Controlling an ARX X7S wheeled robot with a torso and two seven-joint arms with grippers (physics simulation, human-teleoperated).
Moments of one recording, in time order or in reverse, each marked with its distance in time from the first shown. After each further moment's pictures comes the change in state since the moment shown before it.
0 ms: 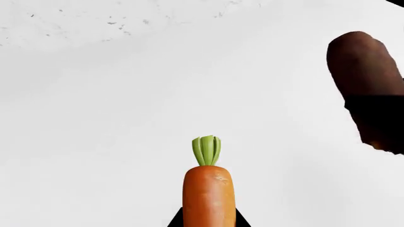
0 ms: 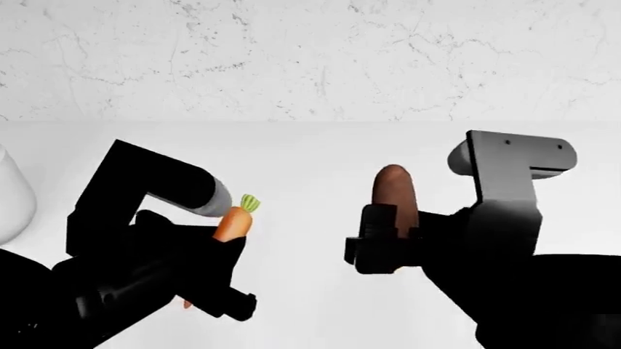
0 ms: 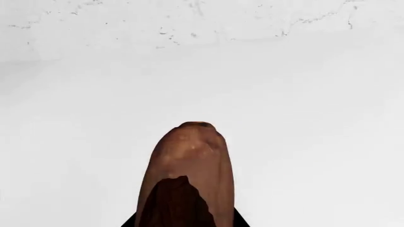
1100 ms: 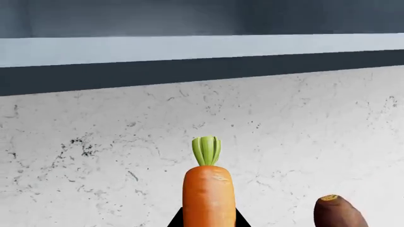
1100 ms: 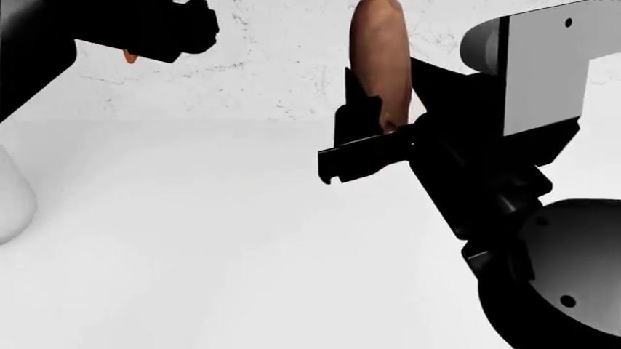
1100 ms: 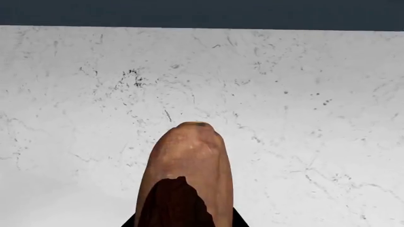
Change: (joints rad) left arm -0.549 0.157 -0.125 -0.111 0.253 0.016 -0.007; right arm 0.145 -0.101 0.075 0.051 -0.546 0.126 -0.189
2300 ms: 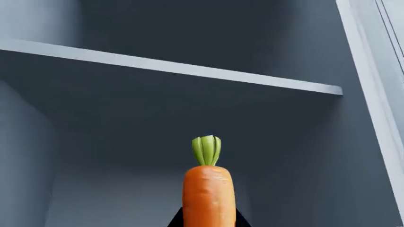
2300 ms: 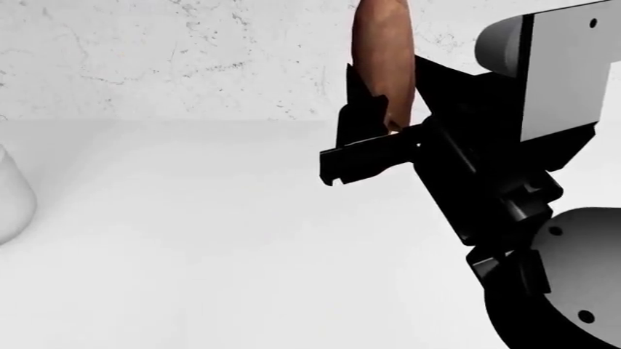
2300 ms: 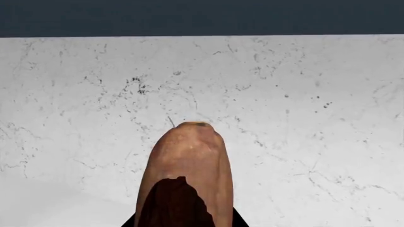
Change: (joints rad) left arm -0.573 0.331 0.114 -0.593 0.592 0.086 0.364; right arm -0.018 0.010 0.026 -0.030 -0.002 -0.020 0.009
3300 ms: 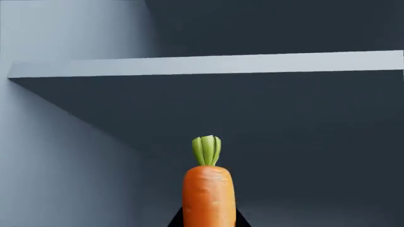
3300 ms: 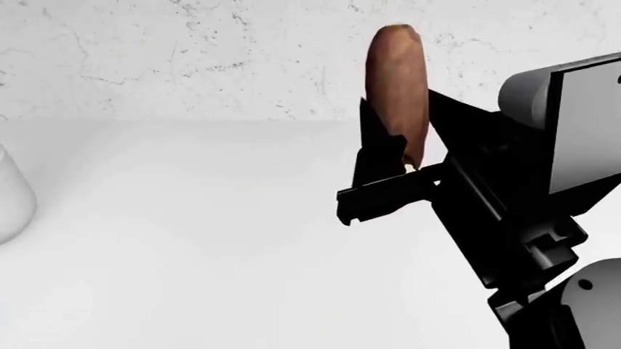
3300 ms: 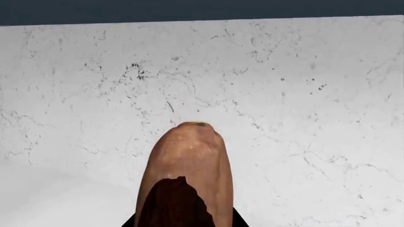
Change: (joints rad) left arm -0.140 0.371 -0.128 -0.899 1.066 0.253 0.535; right arm -0.067 0.087 0.006 -0.109 0.006 -0.024 0.023
